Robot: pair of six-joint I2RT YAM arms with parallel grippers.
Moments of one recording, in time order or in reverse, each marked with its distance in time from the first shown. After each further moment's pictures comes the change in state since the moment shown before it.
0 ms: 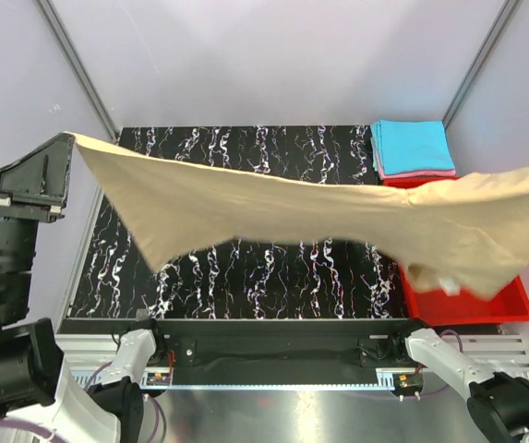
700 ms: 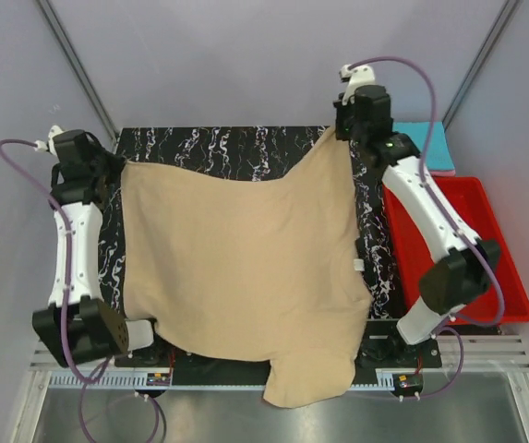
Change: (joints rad) left arm 0.000 0.371 -0.750 0.244 -0.278 0.243; right arm 0.021 0.698 -0.670 0.480 -0.134 -0.319
